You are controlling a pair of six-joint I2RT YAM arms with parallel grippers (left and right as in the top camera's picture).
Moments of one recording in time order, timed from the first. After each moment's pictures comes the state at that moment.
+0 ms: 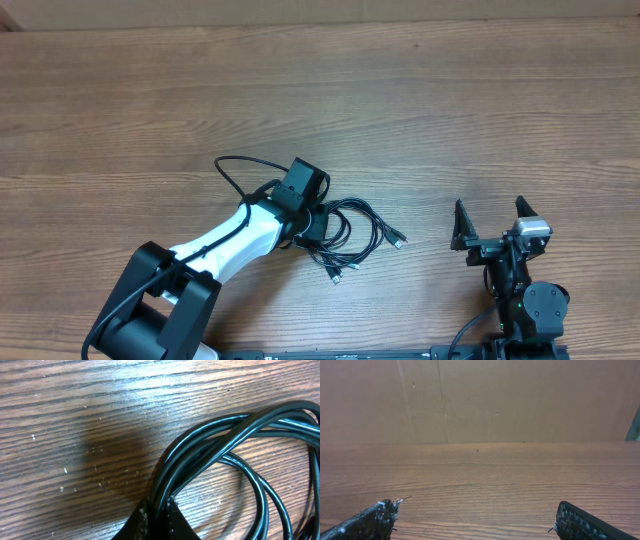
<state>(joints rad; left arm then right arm) -0.56 1.67 0.83 -0.37 0.08 -0.38 0.02 0.01 0.02 -0.03 -0.06 0.05</state>
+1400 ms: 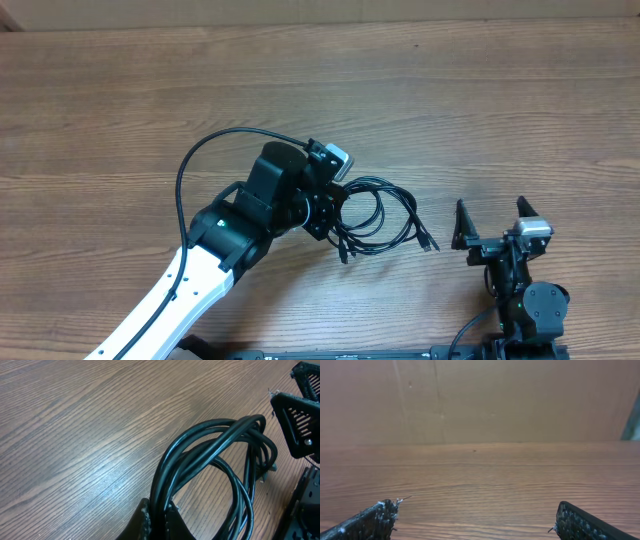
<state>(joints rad) -0.59 1.22 0.96 -0.47 0.32 -0.07 0.02 0.01 0.02 -0.03 -0.04 0.04</state>
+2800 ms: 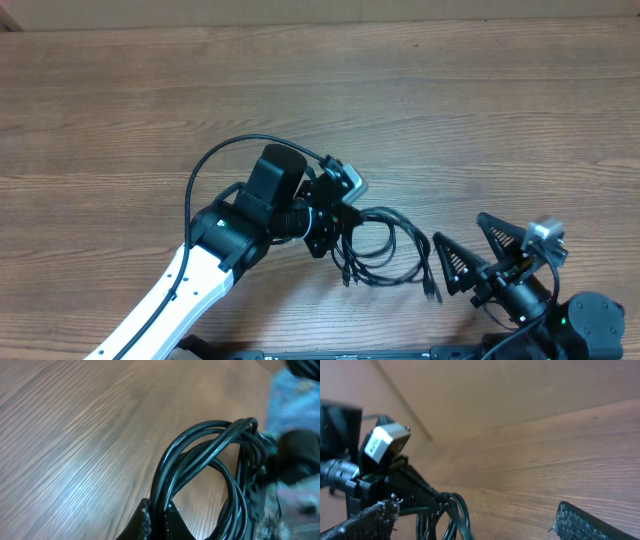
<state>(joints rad) -0.59 1.22 0.96 -0.53 0.63 0.14 0.02 0.16 0.54 -0.54 -0.57 0.38</state>
